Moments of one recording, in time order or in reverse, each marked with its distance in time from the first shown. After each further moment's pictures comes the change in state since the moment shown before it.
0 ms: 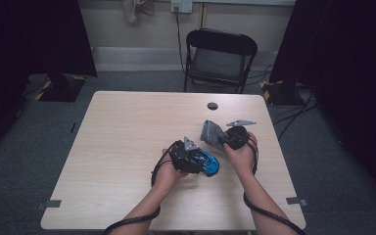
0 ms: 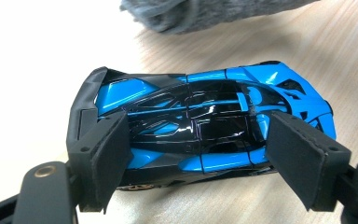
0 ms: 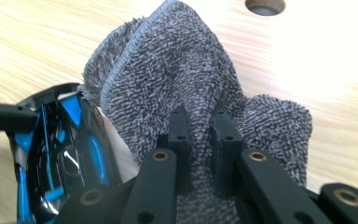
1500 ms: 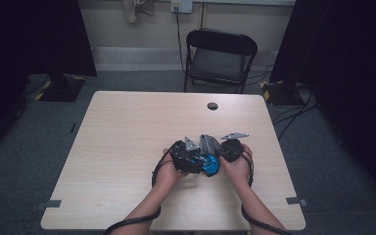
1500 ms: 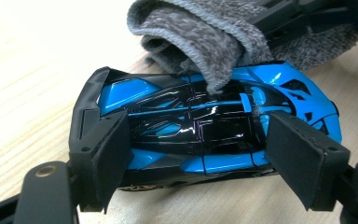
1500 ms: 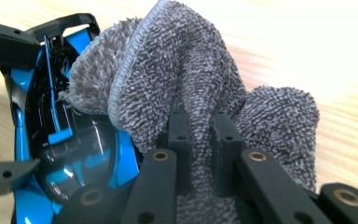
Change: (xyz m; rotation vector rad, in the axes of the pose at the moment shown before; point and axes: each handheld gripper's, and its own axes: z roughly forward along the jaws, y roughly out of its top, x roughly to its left) left arm -0.002 0.001 0.001 0.005 0.020 0.006; right arm 0.019 -0.035 0.015 0.069 0.015 -0.026
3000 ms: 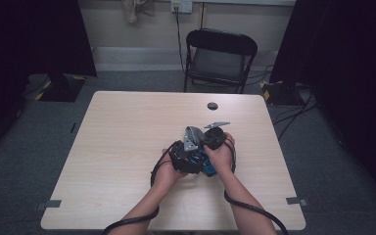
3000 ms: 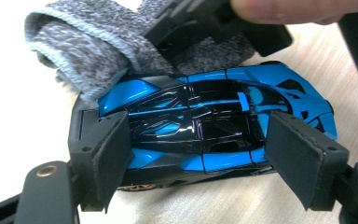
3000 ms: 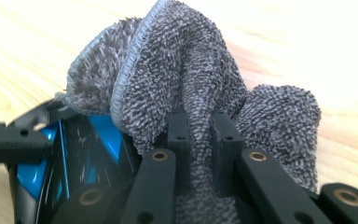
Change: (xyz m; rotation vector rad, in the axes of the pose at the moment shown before) left arm 0.002 -0.003 -0.001 -0.017 -0.026 0.000; right arm 0.021 0.044 0.046 0.009 0.046 -0.024
